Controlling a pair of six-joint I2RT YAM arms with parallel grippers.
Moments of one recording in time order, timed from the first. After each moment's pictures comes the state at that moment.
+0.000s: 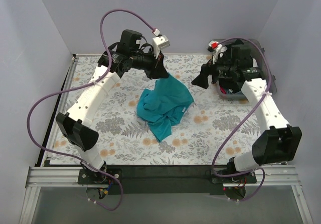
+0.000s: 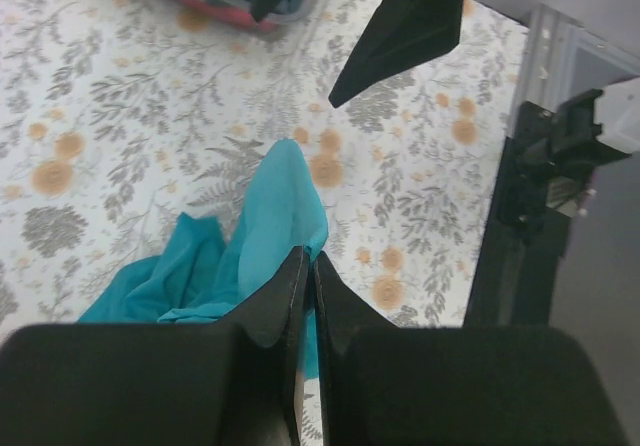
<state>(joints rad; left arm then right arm) -0.52 1.72 1.98 -0.85 0.70 0.19 0.16 1.48 1.38 -0.57 -0.83 -0.25</state>
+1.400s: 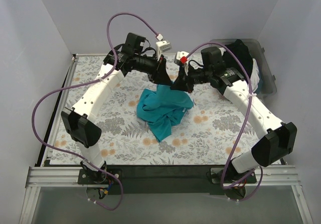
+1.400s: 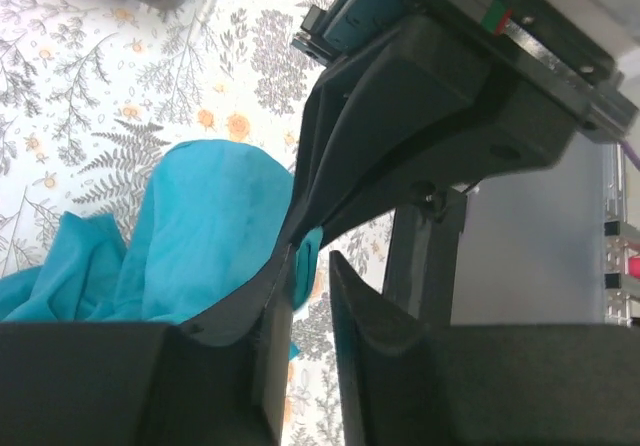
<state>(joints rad) -0.52 1.79 1.97 -0.91 0.90 0.14 0.50 1.48 1.48 -0.58 -0.87 -0.41</state>
